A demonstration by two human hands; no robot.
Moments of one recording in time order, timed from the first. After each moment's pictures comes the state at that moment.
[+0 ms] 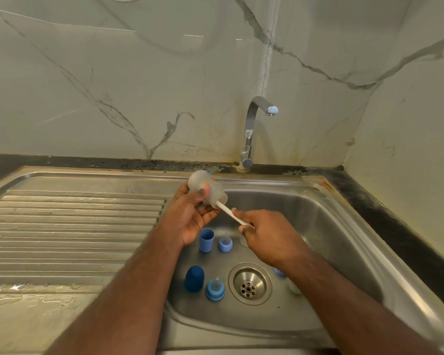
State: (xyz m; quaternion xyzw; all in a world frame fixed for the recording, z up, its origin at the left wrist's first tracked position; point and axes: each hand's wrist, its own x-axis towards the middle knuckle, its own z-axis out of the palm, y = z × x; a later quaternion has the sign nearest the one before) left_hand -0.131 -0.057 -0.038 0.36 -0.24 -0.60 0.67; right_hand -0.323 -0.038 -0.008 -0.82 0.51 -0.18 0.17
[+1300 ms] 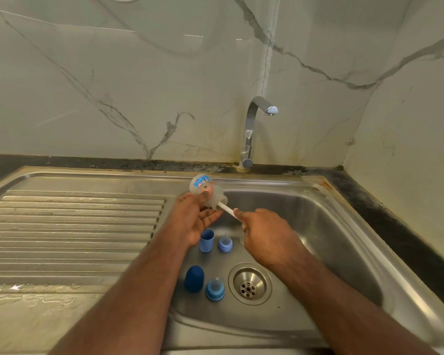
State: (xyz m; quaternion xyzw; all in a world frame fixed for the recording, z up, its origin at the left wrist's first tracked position) left_hand -0.145 -0.058 -0.037 0.45 -0.19 -0.56 0.67; right_hand -0.313 -0.043 -0.018 -0.84 0.52 -0.12 0.05
